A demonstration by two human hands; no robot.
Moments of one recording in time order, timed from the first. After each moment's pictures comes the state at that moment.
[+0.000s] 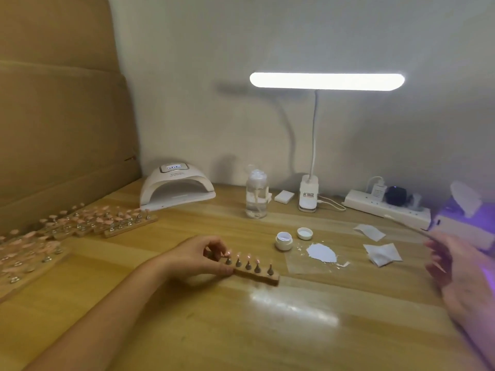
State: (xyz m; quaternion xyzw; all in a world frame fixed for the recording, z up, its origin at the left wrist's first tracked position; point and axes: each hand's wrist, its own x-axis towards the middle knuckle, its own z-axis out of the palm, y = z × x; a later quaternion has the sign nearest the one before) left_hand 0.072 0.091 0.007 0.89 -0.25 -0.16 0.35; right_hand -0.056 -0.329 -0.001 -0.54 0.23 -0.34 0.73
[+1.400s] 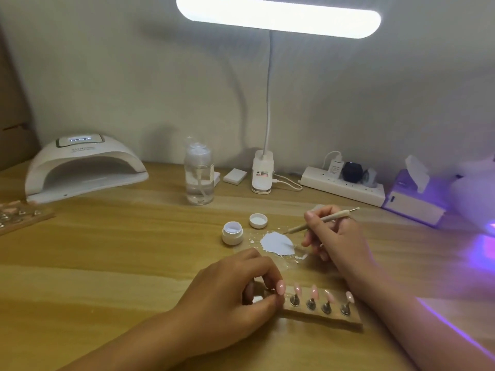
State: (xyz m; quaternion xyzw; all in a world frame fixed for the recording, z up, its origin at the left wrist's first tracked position) left_hand 0.008 -0.037 -0.014 0.81 -0.45 -0.02 0.37; right_hand -0.011 -0.257 -0.005 -0.77 0.10 -0.24 0.59
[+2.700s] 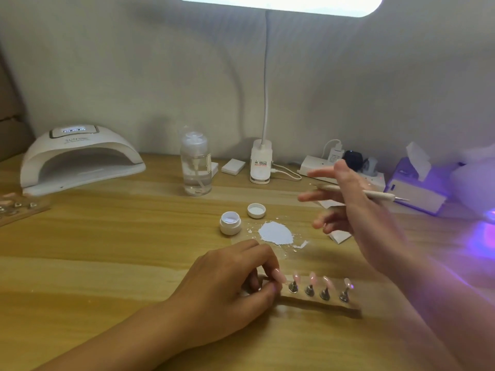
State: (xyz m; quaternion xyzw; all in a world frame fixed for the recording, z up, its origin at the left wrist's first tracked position) left_hand 0.008 -0.037 -0.017 0.80 -0.49 0.03 0.35; right_hand -0.025 -0.263 0.035 -0.74 0.05 -0.21 0.63
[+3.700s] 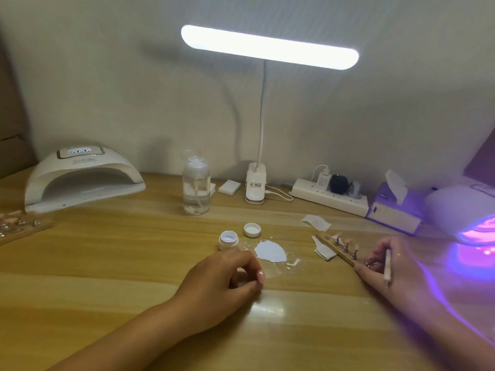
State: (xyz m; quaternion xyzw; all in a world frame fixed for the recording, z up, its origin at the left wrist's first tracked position) left_hand 0.030 -0.035 -0.019 0.82 -0.41 -0.01 0.40; right_hand -0.081 -0.342 -0.032 -0.89 0.23 -0.27 0.30
